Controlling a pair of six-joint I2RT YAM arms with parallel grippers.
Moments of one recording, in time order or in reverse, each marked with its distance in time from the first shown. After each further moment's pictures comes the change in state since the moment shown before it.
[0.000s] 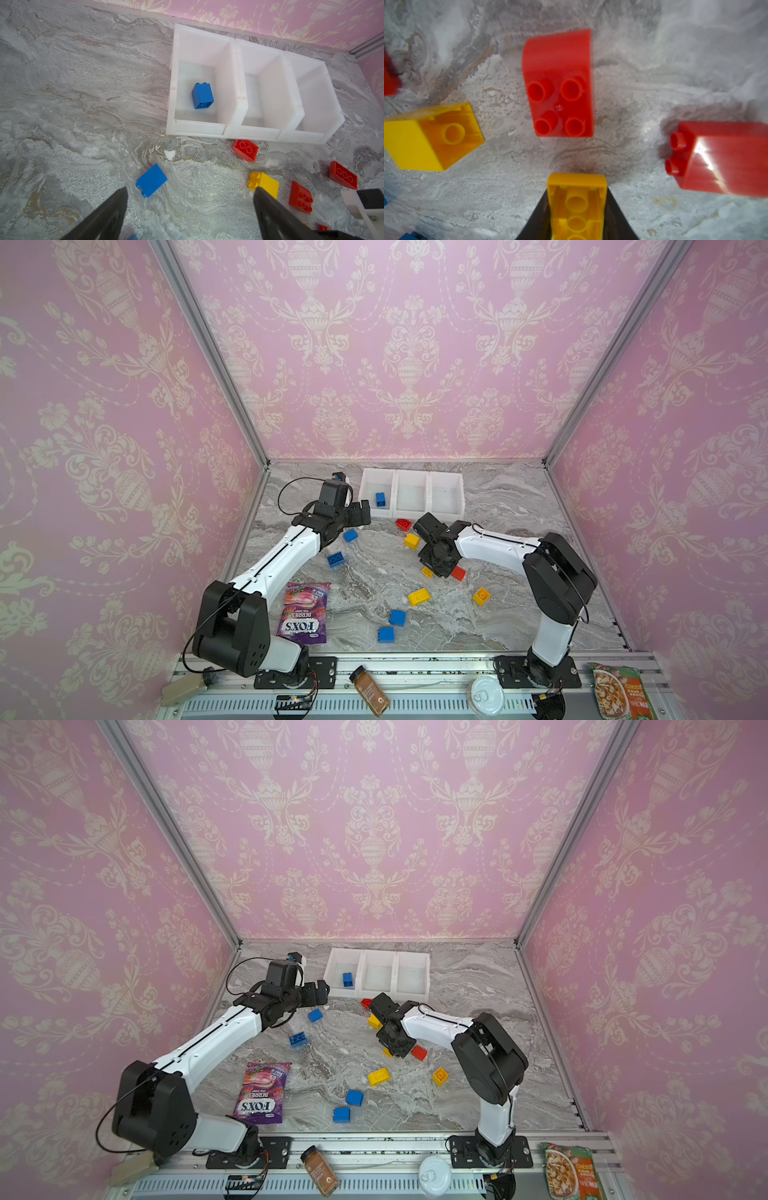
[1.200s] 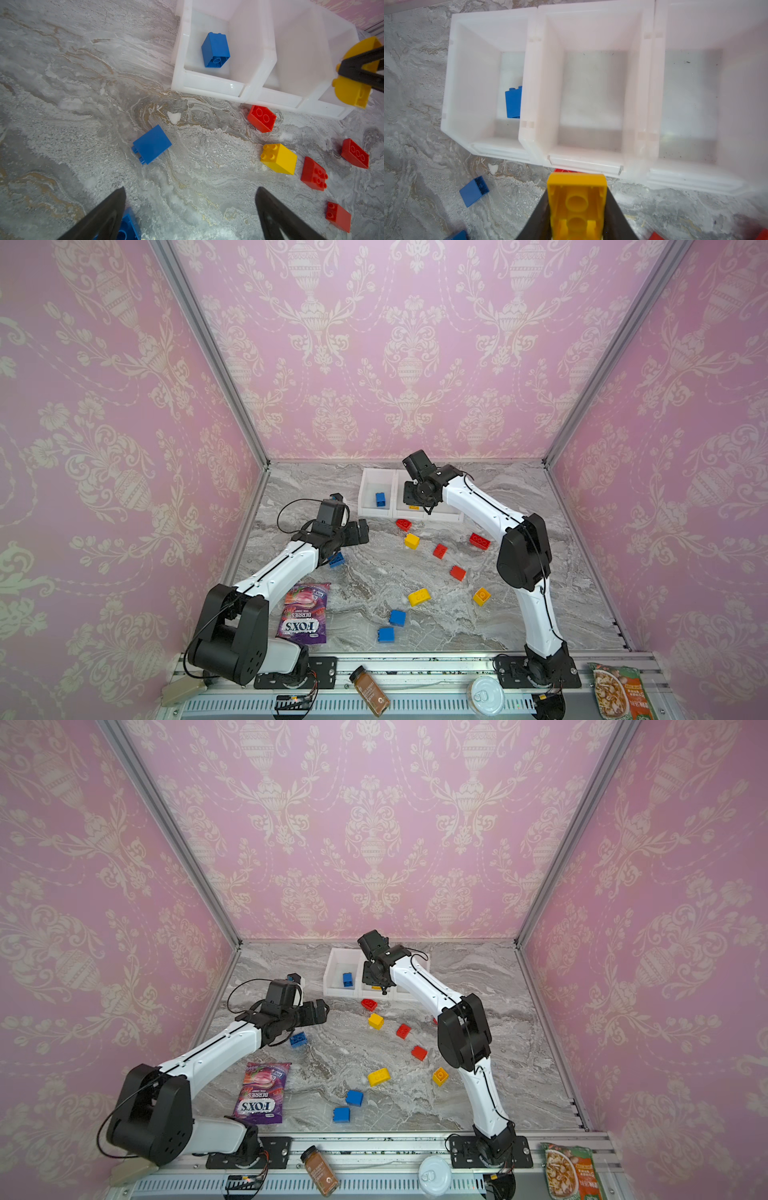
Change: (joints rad) left arm 0.014 -0.037 -0.206 0.094 0.077 -0.052; right arm -0.133 0.381 0.886 -0.185 0.102 -0.793
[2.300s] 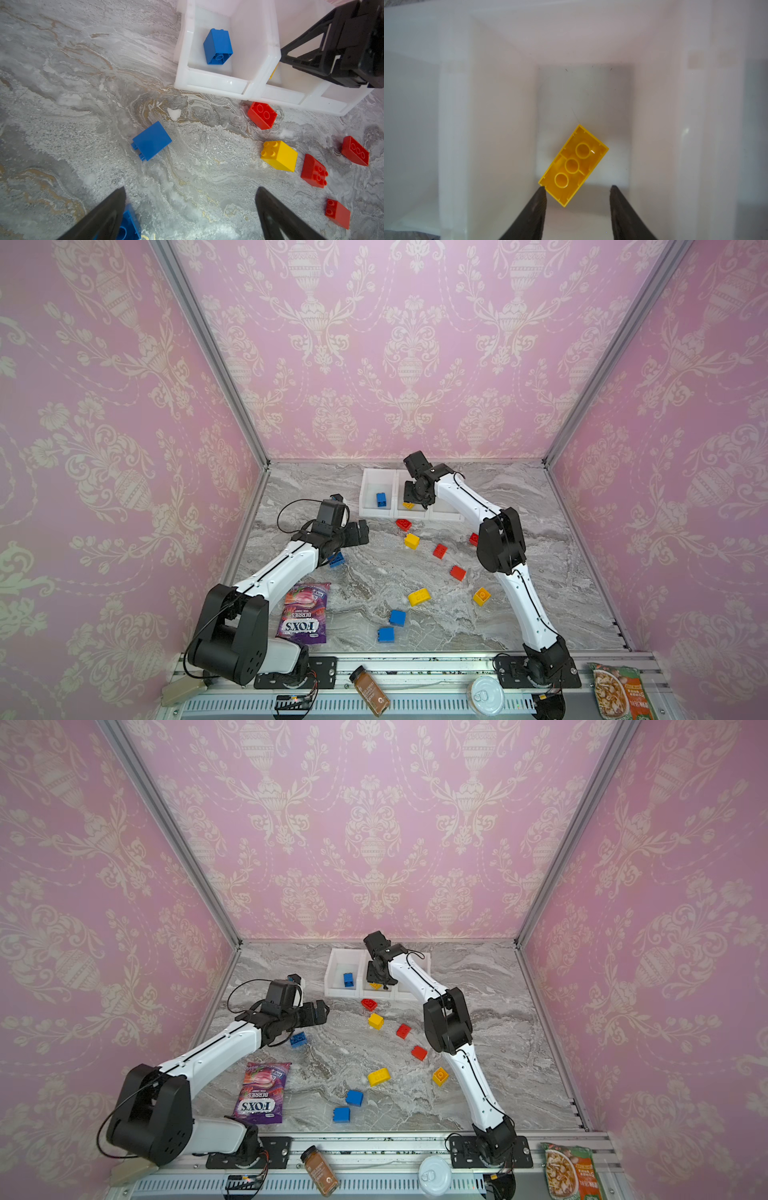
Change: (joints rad) left arm 0.000 0.000 0.001 -0.018 0.002 0.000; right arm -0.069 0.267 0.235 -0.027 -0.044 -0.026
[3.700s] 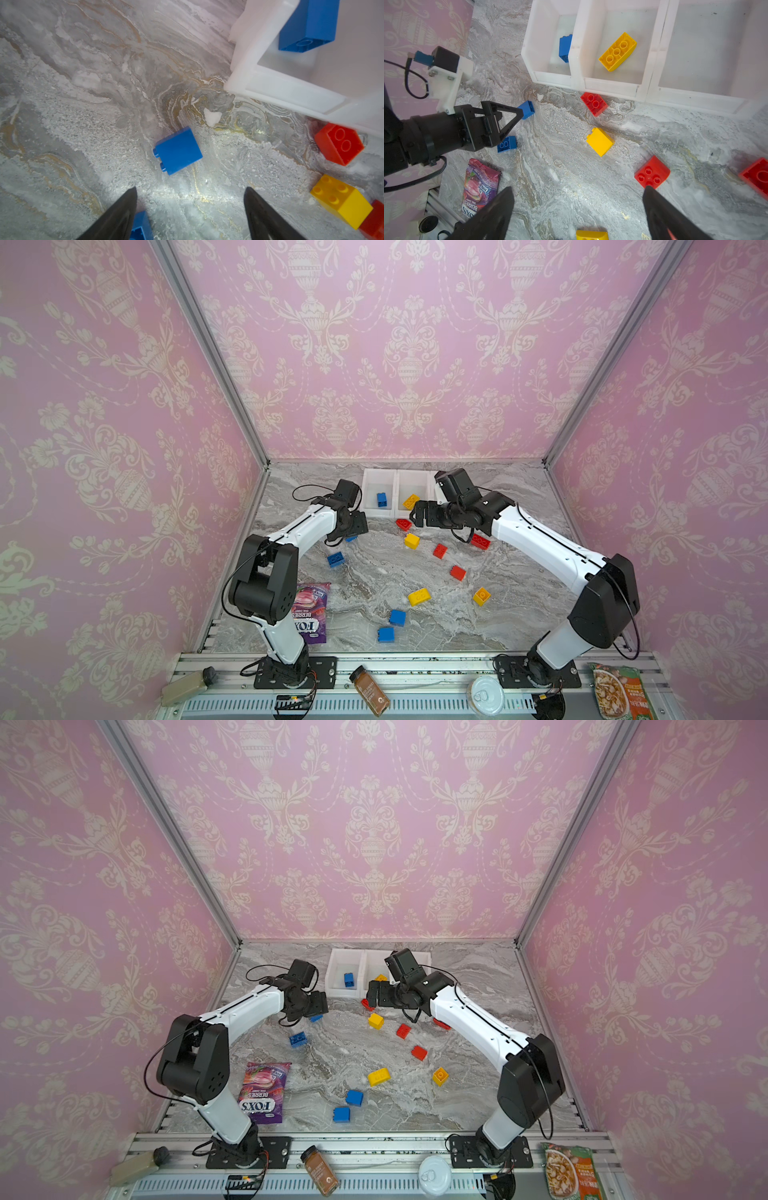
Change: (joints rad) left arm 0.005 0.372 0.414 -0.387 -0.113 -0.145; right arm 0.093 -0.894 -0.916 0.240 -0.183 -0.005
